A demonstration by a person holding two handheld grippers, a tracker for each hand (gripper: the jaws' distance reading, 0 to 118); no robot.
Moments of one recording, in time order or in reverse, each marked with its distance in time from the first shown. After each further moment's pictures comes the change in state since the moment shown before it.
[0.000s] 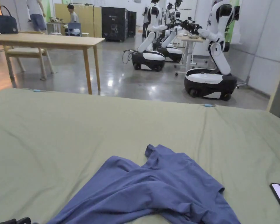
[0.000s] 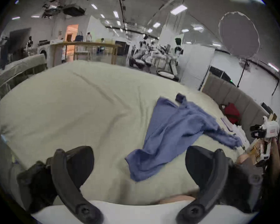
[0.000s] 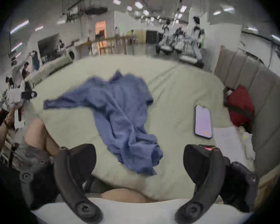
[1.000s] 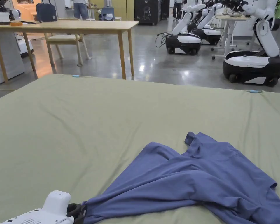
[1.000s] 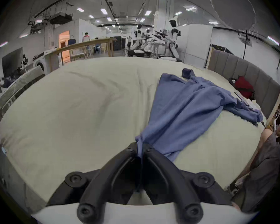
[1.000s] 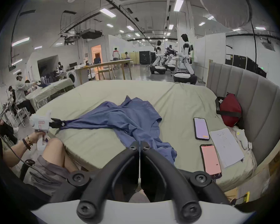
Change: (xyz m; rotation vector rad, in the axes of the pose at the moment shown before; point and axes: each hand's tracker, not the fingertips) left arm 0.011 -0.058 -0.093 -0.157 0.074 -0.156; right arm -0.072 0.000 0.046 0.117 -0.016 -0.032
